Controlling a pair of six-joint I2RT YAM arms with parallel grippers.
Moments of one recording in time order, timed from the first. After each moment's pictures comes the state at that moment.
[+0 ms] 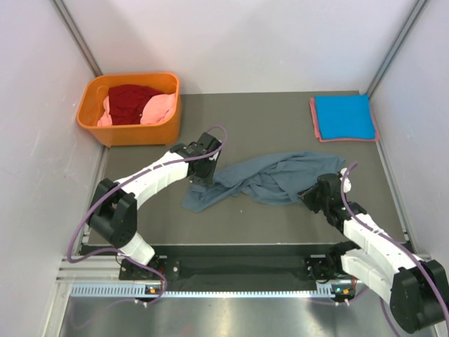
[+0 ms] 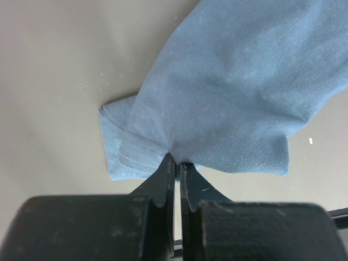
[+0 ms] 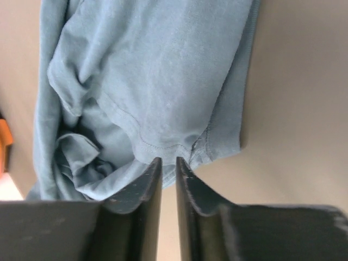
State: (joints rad) left arm -0.62 1.59 1.18 -0.76 -0.12 -0.31; right arm 0.32 0.87 0.35 -0.25 0.13 1.17
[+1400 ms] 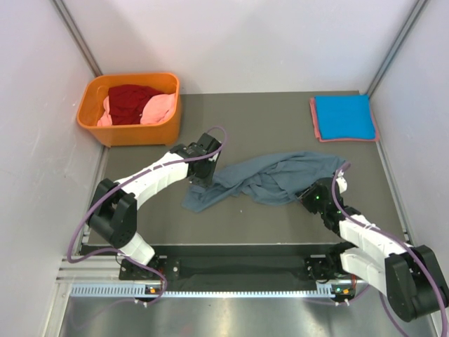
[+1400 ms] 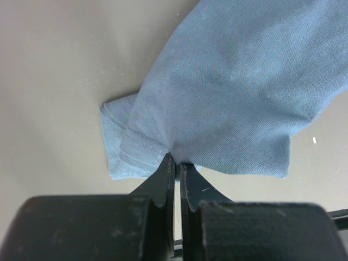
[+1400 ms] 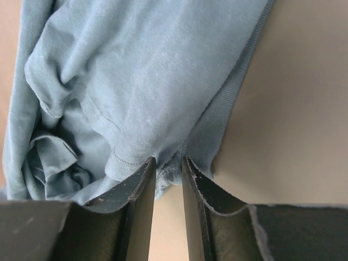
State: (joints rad) left arm -0.62 1.59 1.17 -0.76 -0.12 -0.31; right arm 0.30 0.97 0.24 0.02 0.11 1.04
